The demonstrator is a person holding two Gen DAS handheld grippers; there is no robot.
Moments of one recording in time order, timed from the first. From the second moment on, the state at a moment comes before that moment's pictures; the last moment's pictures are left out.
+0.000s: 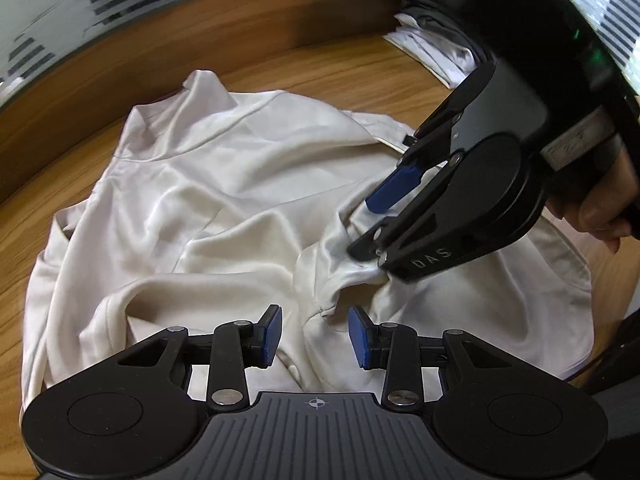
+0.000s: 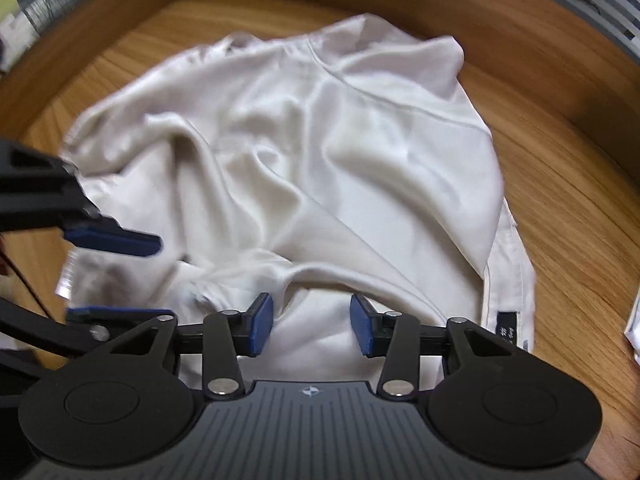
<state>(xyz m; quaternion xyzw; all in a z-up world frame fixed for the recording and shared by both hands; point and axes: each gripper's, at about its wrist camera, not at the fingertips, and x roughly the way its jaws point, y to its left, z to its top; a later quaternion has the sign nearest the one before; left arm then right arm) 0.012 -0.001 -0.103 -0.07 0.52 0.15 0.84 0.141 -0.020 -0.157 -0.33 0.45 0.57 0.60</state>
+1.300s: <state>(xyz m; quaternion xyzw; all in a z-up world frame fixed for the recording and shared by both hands) 0.035 0.041 -0.114 -0.13 0.45 0.19 0.86 0.153 -0.021 -0.149 -0.25 0.49 0.52 0.66</state>
